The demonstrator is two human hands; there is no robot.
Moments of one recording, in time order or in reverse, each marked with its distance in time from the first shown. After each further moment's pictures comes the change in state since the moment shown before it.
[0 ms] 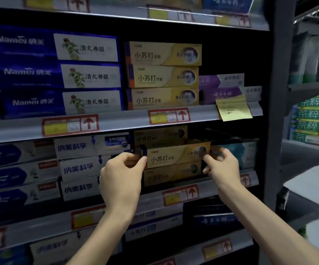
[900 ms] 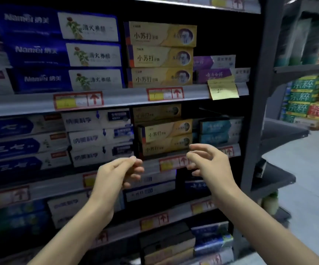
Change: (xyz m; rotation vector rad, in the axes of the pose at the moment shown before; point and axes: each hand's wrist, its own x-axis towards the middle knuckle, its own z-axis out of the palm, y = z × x) left_hand -0.053 -0.005 -0.070 -0.374 -0.464 -0.438; right_hand -0.125 -0.043 -0.027 -0.013 -0.176 0.110
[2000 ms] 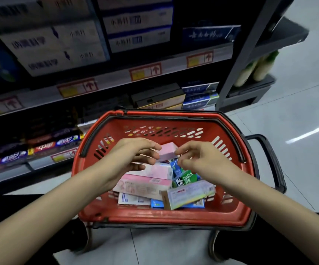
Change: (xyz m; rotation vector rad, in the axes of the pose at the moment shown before) left_hand -0.169 -0.209 -0.030 0.126 -0.493 -0.738; right_hand -0.235 0.199 -0.033 -0.499 -0.477 0.541
